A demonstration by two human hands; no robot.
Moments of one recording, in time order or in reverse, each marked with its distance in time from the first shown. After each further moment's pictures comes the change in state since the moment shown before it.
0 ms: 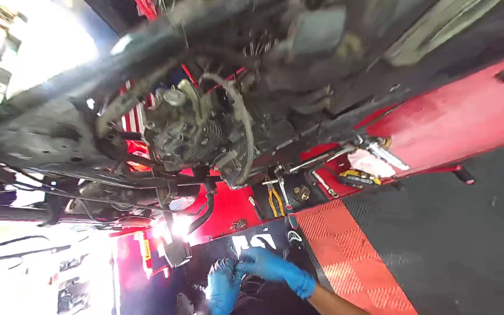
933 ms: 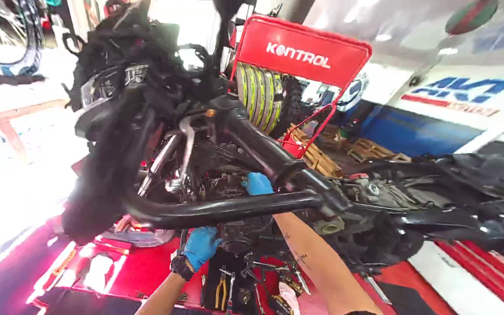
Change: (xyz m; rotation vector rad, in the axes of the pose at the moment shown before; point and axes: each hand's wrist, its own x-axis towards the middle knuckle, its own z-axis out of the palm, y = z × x) left_hand 0.038 0.018 -0.172 -0.231 0.472 0.369; right_hand 0.015 -0.388 -0.126 -1.356 0.885 -0.197
